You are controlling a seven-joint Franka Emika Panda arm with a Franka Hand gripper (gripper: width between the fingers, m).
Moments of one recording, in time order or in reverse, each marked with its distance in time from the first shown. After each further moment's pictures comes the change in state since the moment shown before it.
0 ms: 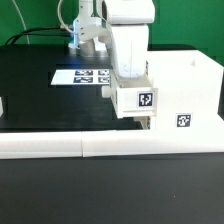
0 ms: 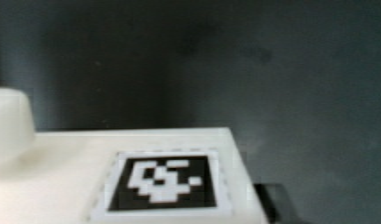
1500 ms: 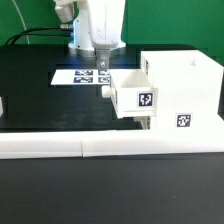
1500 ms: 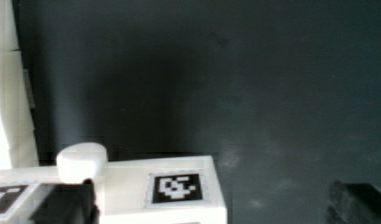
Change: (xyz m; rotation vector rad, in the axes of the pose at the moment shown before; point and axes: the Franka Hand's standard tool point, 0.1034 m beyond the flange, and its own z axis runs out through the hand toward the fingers) arm -0.039 -0.002 -0.047 0.033 -0.019 0.017
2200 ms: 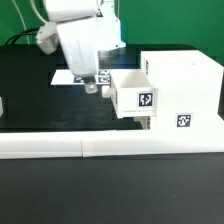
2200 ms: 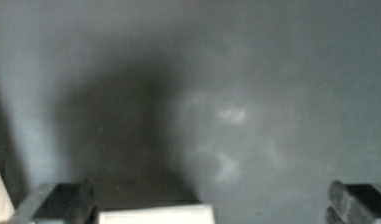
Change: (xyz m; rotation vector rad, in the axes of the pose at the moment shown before) arm 0.000 0.000 0.037 0.027 0.185 0.021
